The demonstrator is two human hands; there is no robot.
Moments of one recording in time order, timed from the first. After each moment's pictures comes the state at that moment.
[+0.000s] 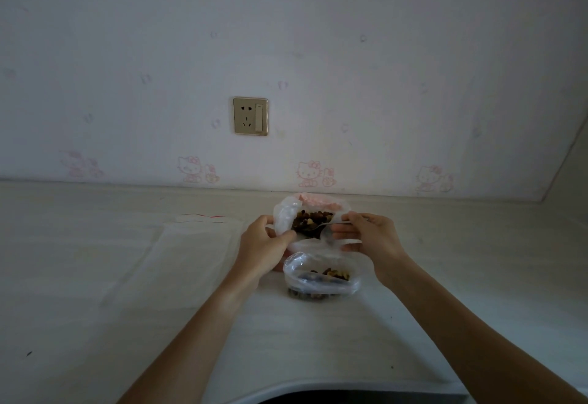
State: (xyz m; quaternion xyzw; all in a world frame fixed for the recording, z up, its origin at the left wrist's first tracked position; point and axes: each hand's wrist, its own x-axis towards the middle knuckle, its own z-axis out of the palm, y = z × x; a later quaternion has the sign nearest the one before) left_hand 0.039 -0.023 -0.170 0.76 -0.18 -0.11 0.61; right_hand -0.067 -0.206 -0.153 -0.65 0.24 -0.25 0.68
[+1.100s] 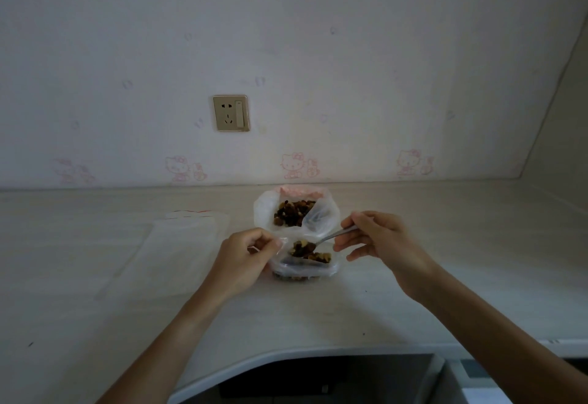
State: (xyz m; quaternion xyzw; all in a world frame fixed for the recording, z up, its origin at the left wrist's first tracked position) left_hand -0.005 0.011 -0.171 0.80 -0.32 -0.05 0.50; right_hand -0.154 -0.205 -0.143 -0.70 0.12 -0.21 0.67
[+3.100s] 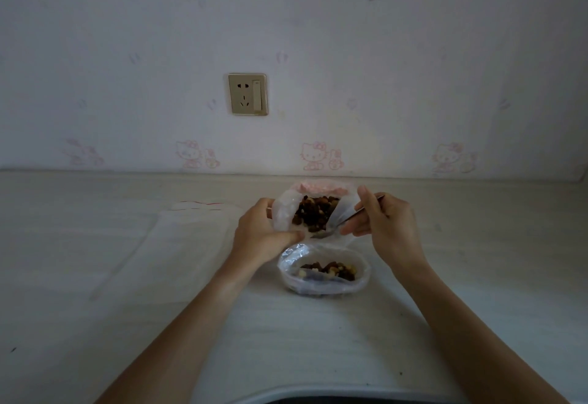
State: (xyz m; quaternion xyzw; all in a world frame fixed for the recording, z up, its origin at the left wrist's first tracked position) left_hand 0.053 -0.031 -0.178 0.85 -0.21 -0.01 0.48; right_hand -0.066 -0.212 -0.165 -0.74 0.17 -0.34 0.55
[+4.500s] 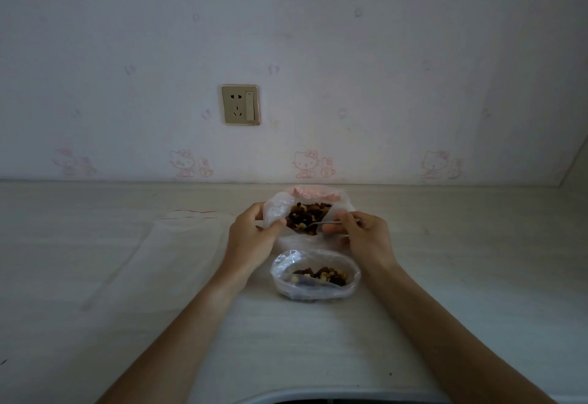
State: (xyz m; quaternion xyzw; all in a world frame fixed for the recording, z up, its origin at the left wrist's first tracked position) left_hand 0.053 -0.032 -0.183 0.77 -0.22 0.00 0.60; right_hand -0.055 -0.200 -0.178 -0.69 0.23 -0.29 0.62
